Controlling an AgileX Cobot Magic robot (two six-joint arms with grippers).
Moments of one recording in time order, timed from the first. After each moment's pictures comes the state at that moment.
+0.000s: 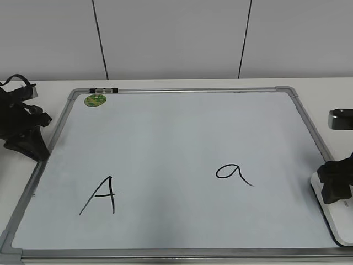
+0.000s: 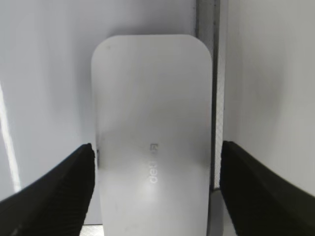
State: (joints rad) left arm 0.09 2.19 -1.50 -0.40 1.04 0.32; right arm 0.06 1.57 -0.78 -0.04 0.67 0.10
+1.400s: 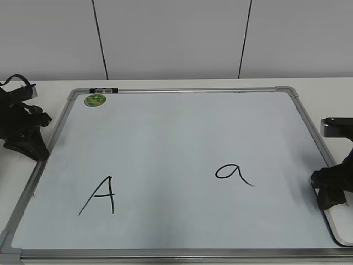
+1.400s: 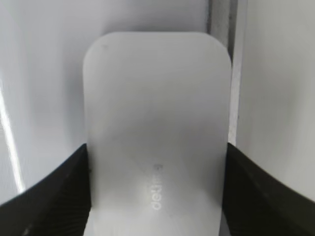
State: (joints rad) left arm 0.09 2.19 -1.50 -0.40 1.04 0.32; right arm 0.06 1.66 -0.79 -0.03 0.64 0.10
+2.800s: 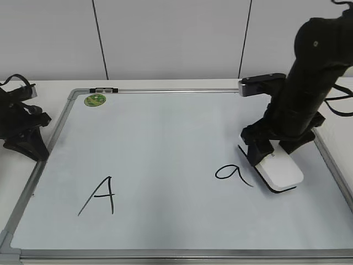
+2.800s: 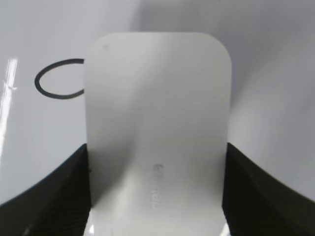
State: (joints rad) left arm 0.10 2.19 -1.50 -0.40 1.04 0.32; right arm 0.27 1.86 -1.27 0.10 0.92 -0.12
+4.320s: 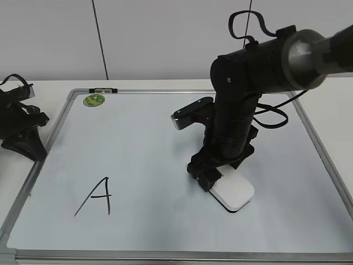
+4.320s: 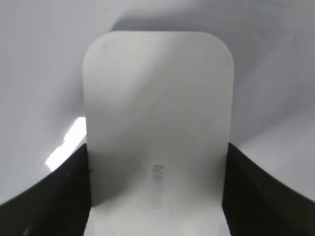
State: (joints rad) left arm 0.10 2.19 -1.50 -0.40 1.04 0.32; right arm 0.54 2.05 -1.41 0.01 0.93 -0.14
